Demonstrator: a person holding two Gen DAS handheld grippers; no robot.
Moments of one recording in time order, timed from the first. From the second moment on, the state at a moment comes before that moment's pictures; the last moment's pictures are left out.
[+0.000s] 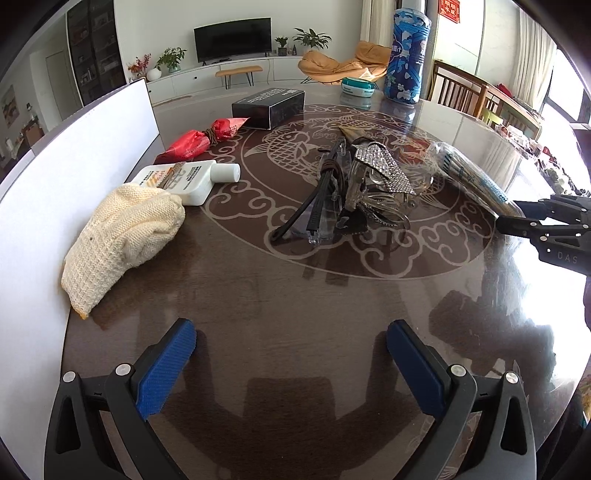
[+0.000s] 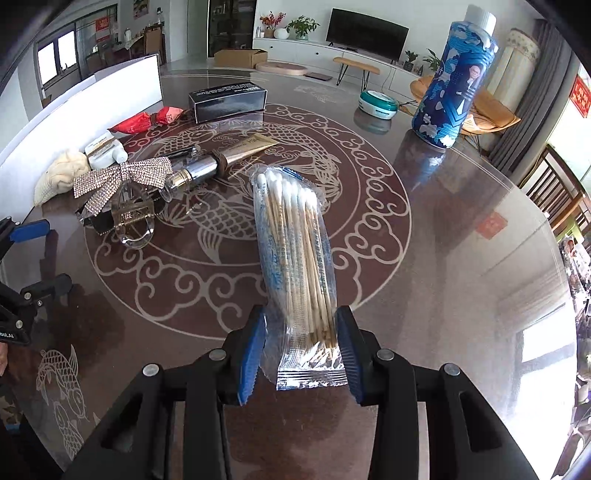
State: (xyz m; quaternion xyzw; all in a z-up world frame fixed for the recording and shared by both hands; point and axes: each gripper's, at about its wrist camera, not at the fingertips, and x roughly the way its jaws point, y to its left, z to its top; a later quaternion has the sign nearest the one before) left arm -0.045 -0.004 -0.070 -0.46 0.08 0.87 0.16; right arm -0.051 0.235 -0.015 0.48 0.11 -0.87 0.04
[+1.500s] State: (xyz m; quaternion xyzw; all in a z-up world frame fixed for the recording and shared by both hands) left arm -0.021 0.062 -0.067 -0.43 0.12 0.86 0.23; right arm -0.025 0.279 -0.030 0.45 0.01 -0.89 -0.01
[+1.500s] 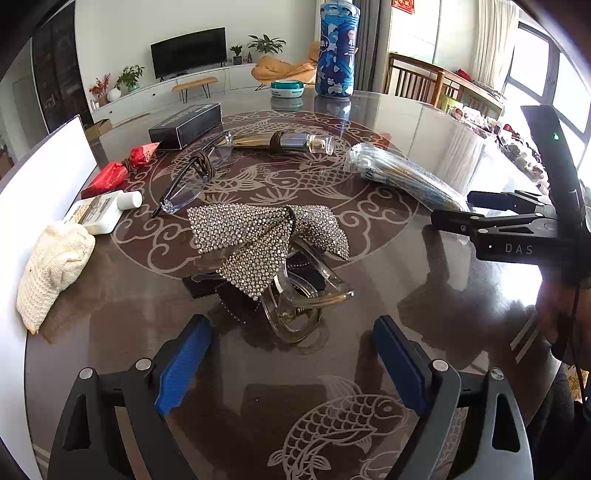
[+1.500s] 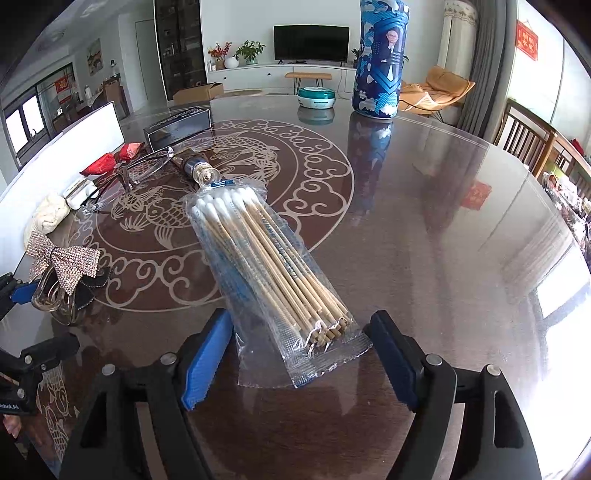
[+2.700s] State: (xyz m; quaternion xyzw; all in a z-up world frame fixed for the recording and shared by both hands) left arm -0.056 -0.007 -0.068 -0.46 0.07 0.88 0.13; right arm -0.026 0.279 -0.031 0.45 0.01 -0.89 0.00
